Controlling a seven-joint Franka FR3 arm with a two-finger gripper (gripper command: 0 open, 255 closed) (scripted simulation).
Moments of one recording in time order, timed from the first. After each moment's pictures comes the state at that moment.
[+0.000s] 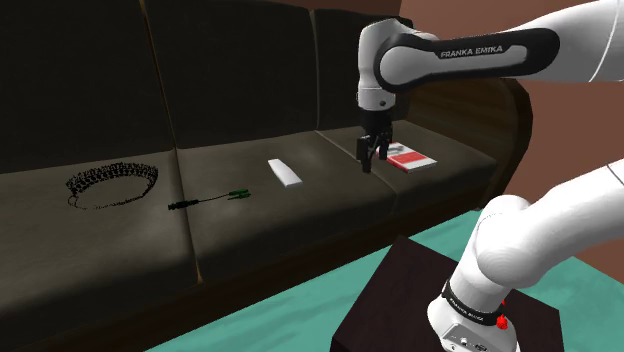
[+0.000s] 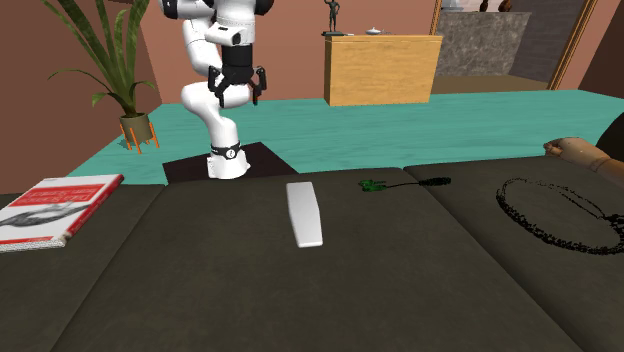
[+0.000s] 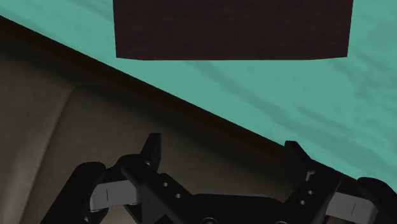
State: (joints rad) arm 0.01 -0.60 -0.02 -2.36 -0.07 1.61 0.07
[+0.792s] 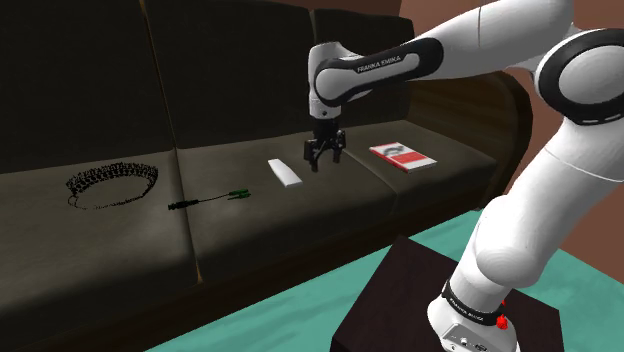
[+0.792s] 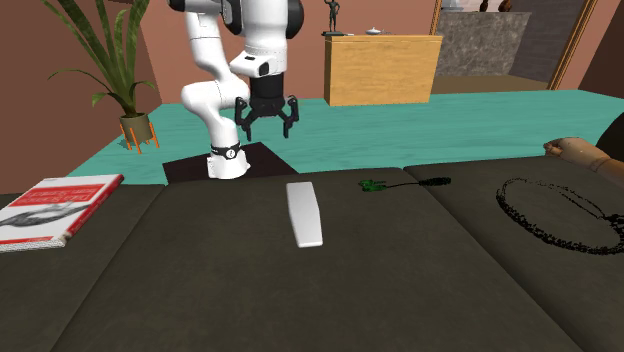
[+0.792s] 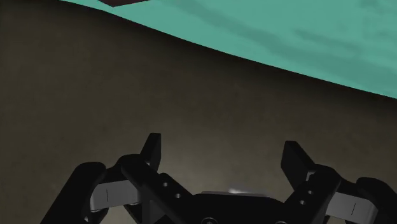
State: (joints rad) arm 0.00 -0.16 0.00 -2.11 -0.03 1.84 0.23
